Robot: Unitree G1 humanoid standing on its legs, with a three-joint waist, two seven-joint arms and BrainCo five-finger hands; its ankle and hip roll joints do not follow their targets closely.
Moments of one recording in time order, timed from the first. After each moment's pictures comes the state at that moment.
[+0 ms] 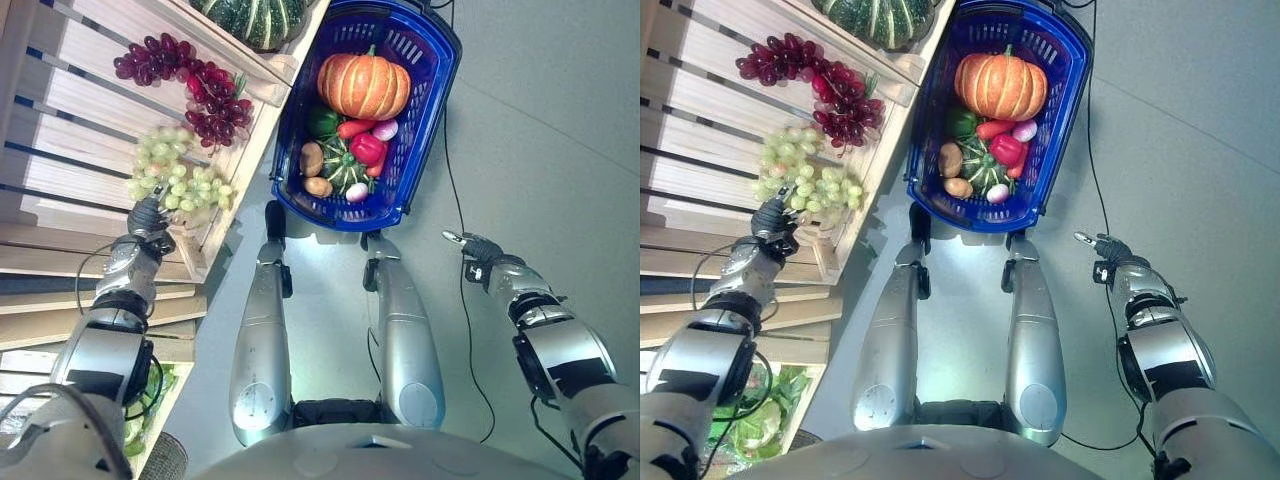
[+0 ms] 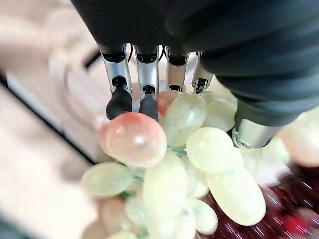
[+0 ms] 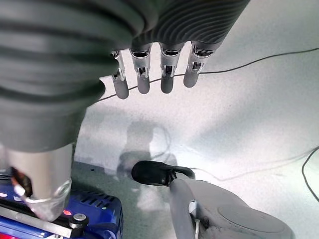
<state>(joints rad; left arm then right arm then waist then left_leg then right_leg) -0.61 0.56 -0.15 1.12 -0.97 -0.19 -0.24 -0.65 -0.49 0.21 1.32 0.49 0.09 0.05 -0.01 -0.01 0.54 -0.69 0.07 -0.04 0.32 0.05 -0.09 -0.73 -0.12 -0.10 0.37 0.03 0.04</state>
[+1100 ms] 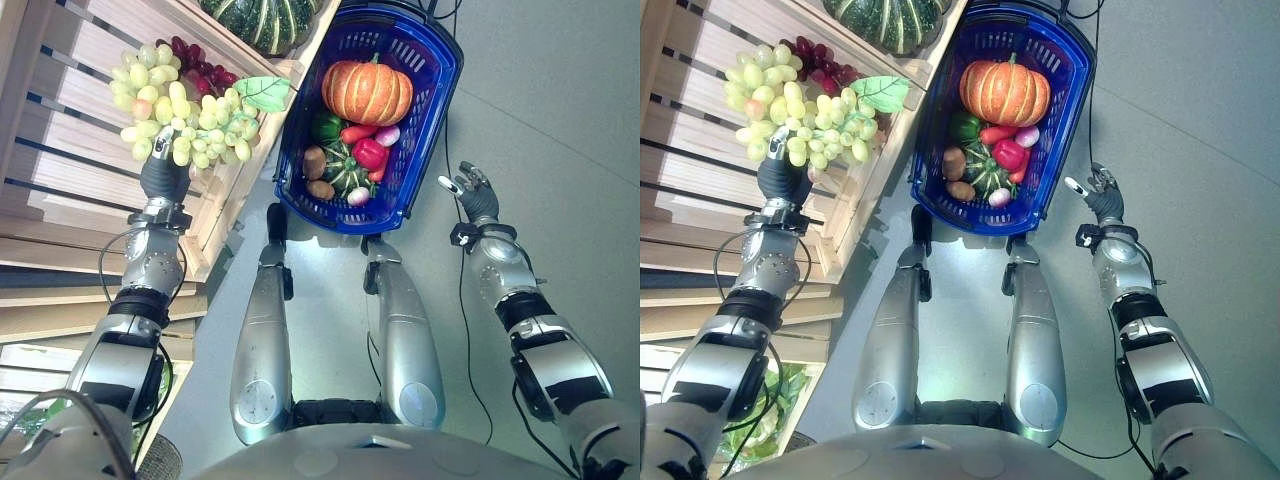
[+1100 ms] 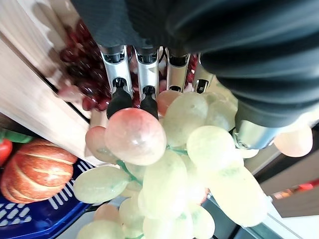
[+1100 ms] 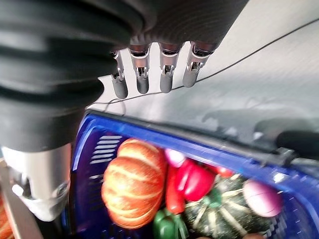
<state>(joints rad) -0.54 0.53 -0.13 0.70 -1.19 -0.40 -0.49 -0.52 -0.45 0.21 0.76 0.58 -0.26 -0.11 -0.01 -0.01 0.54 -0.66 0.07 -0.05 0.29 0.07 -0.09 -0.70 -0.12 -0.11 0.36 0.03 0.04</state>
